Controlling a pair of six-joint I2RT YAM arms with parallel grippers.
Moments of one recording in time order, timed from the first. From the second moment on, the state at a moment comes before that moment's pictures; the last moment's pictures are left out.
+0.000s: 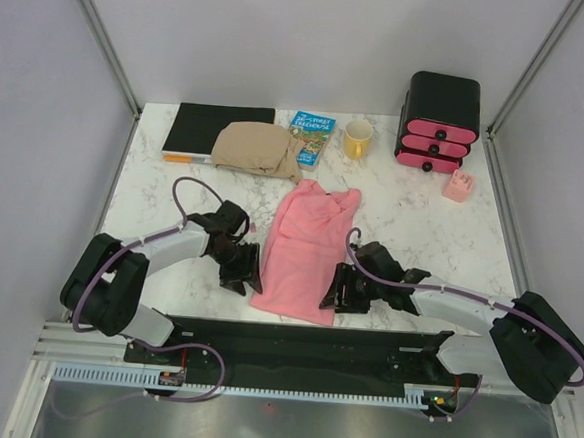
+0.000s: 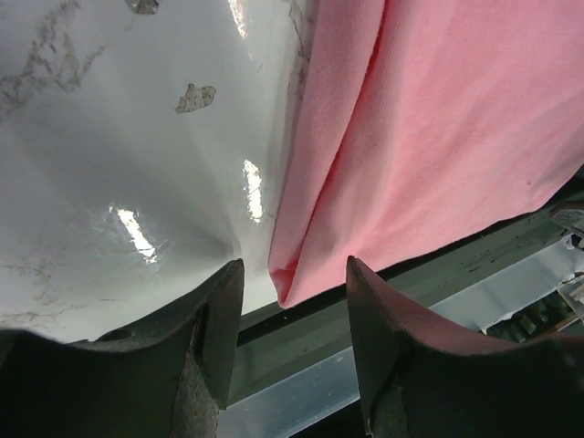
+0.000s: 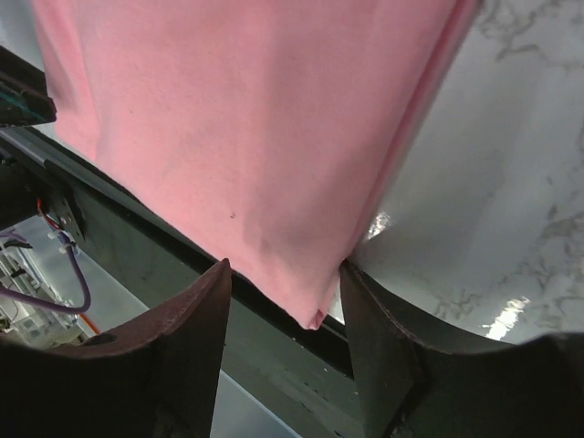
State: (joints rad) left arm -0.48 1.45 0.71 -0.62 0.40 -0.52; right arm 0.76 1.24 0.43 -0.14 -0.32 0.89
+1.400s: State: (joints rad) left arm -0.51 1.57 0.69 -0.59 0.52 -0.56; right arm 0.80 1.25 0.40 -0.05 -0.37 0.91
